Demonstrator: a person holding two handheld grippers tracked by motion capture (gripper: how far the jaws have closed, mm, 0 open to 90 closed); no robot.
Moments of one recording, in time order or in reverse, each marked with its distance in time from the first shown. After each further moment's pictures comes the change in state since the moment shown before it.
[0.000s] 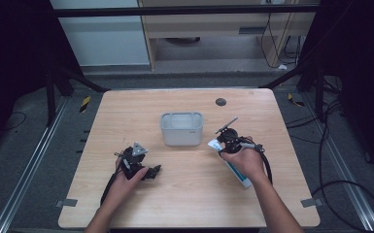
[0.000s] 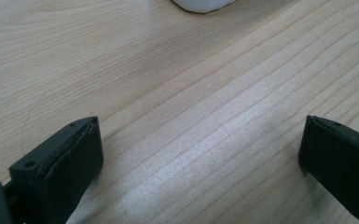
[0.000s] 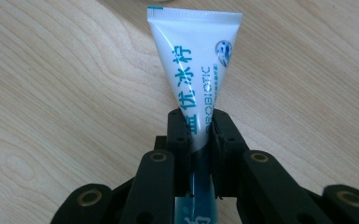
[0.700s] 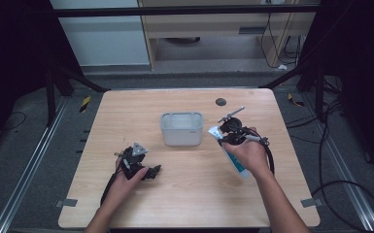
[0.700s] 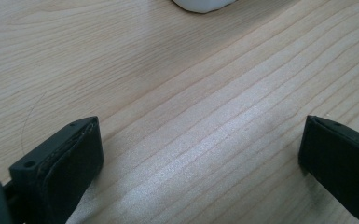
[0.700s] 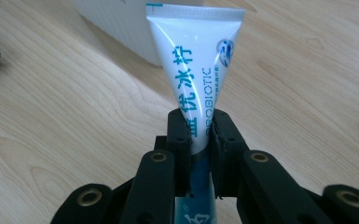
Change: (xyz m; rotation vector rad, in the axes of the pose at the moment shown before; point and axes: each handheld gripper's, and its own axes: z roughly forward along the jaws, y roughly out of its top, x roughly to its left) left arm 0.000 0.000 0.000 0.000 0.000 0.000; right arm -0.001 0.016 -0.043 -0.148 -0.006 0.005
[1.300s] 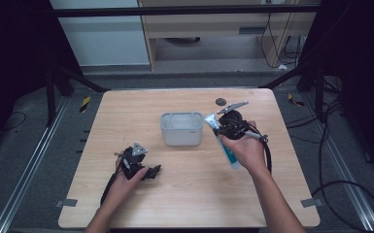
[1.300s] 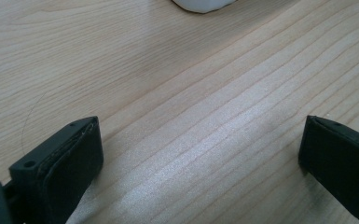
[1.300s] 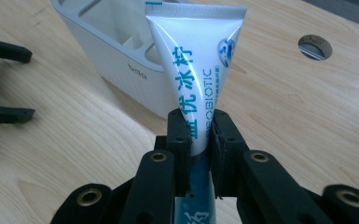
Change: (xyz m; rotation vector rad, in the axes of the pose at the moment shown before) left arm 0.000 0.000 0.000 0.000 0.000 0.000; right arm 0.010 0.017 -0.025 -0.182 -0.011 0.006
